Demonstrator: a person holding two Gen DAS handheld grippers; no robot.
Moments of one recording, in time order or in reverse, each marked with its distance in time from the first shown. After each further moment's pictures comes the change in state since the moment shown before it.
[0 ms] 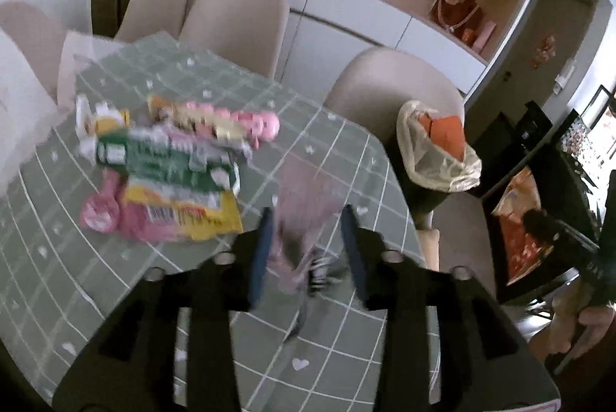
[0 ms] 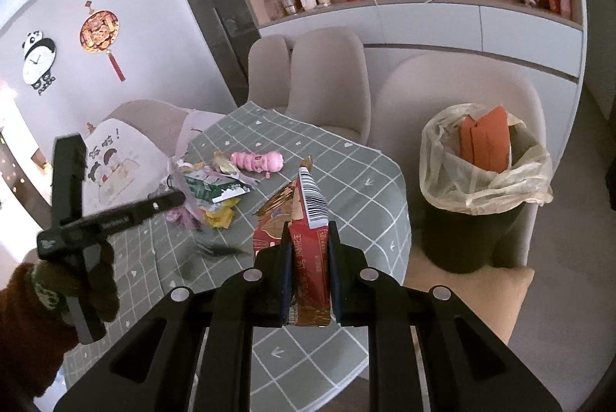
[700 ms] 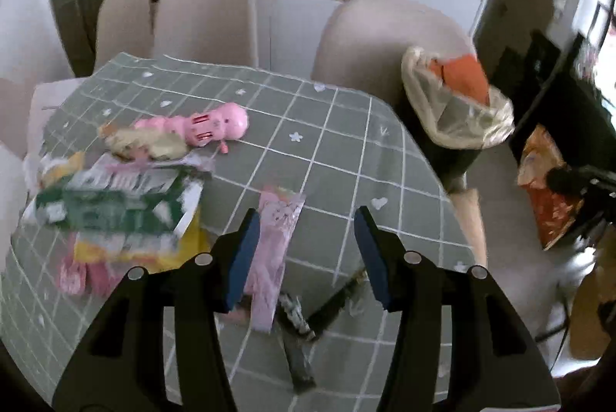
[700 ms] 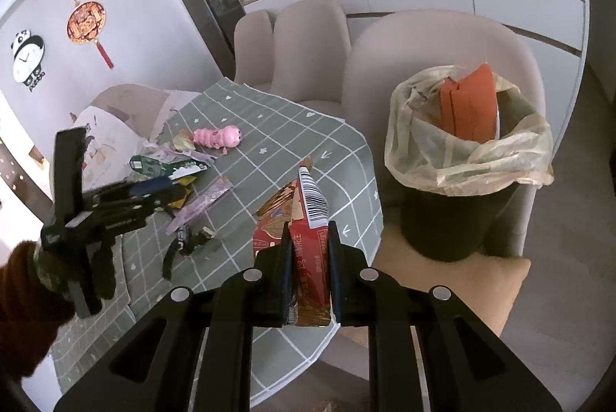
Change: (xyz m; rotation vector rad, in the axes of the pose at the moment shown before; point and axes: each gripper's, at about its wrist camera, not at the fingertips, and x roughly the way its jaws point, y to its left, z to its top) left arm 0.086 -0.038 0.010 0.264 0.105 0.095; right arm 0.039 -0.059 -0.004 0.037 0.099 -0.009
